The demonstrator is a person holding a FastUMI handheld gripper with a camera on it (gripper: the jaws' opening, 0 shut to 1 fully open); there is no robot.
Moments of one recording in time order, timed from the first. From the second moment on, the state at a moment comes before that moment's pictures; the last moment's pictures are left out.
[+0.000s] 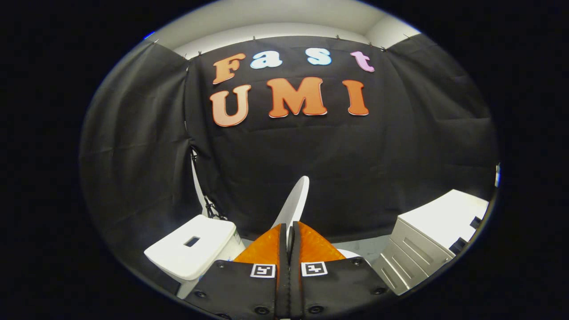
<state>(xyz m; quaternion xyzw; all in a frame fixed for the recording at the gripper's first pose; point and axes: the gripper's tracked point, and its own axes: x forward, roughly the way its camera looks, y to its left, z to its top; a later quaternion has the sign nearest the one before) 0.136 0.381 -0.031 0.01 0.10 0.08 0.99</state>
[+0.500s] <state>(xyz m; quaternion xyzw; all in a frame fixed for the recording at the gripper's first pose) 0.127 0.486 -0.007 -0.04 0.11 0.09 0.99</state>
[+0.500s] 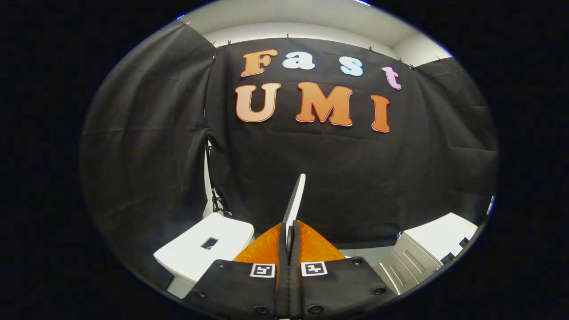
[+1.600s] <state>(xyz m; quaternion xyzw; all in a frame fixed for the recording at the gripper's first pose) 0.100 0.695 -0.029 -0.12 0.12 0.19 0.97</state>
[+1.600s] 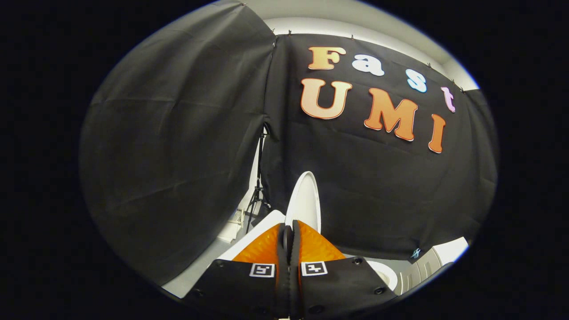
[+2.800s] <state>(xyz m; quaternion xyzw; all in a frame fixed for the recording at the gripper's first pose) 0.116 0.574 0.080 -0.02 0.05 0.22 0.97</state>
